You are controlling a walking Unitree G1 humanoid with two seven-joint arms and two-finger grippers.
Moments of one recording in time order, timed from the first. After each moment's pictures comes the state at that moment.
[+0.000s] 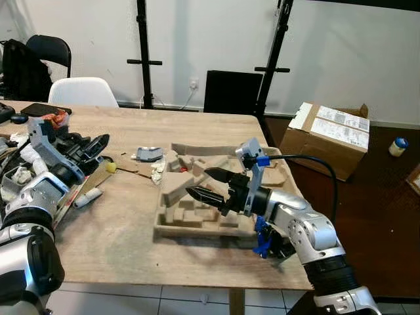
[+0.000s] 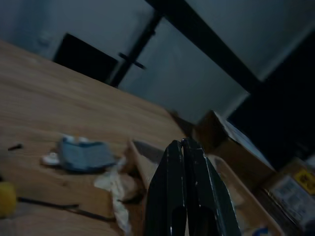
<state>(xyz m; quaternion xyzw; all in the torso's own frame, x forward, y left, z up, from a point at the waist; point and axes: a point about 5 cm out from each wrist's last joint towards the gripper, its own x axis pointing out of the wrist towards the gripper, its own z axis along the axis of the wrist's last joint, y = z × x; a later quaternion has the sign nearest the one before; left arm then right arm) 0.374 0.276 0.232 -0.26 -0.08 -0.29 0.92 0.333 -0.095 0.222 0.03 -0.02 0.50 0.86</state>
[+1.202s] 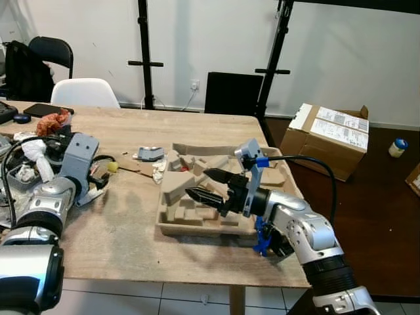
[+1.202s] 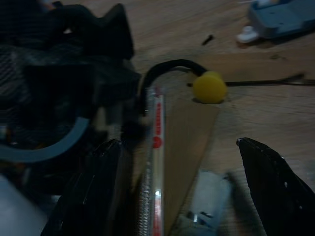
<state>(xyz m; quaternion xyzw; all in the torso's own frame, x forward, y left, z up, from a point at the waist) 0.387 0.285 0.197 0.18 0.12 -0.01 0.98 0.333 -0.094 0.219 0.03 -0.02 0.51 0.86</state>
